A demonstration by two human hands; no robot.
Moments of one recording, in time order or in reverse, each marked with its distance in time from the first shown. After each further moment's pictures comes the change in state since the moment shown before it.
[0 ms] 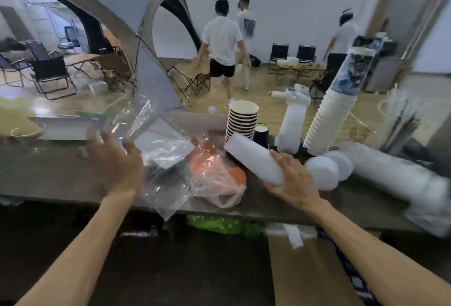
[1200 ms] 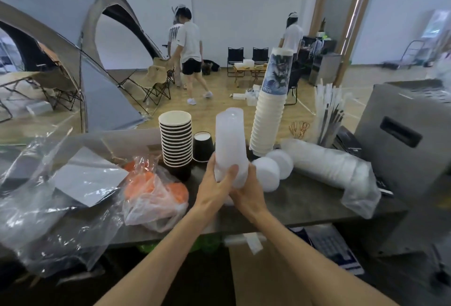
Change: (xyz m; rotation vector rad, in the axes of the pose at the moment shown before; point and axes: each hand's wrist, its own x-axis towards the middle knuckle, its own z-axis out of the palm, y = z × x) left_hand -0.174 0.210 0.123 -0.768 -1.036 -0.207; right_hand -0.013 0.012 -0.016 0.815 0.151 0.535
